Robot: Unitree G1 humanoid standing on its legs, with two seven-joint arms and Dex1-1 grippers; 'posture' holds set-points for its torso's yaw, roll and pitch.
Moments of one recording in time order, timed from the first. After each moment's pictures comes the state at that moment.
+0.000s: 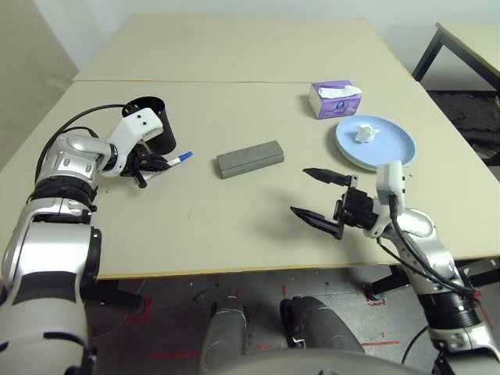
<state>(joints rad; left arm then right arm) -0.91 0.83 -0.16 1.07 0.16 0.00 -1.26 -0.18 -0.37 0.09 -0.11 0.44 -0.01 1.03</state>
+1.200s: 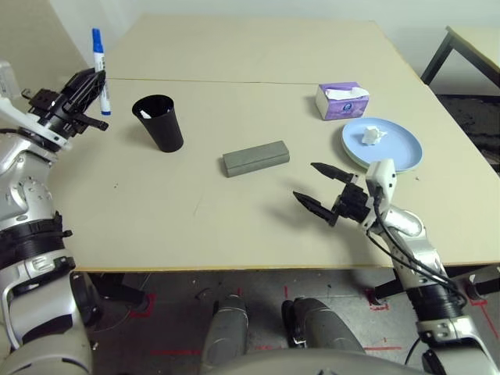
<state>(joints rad) -0.66 0.74 0.49 0.56 -0.36 0.04 -0.69 -0.21 -0.31 0.07 0.06 0.35 -0.09 0.91</state>
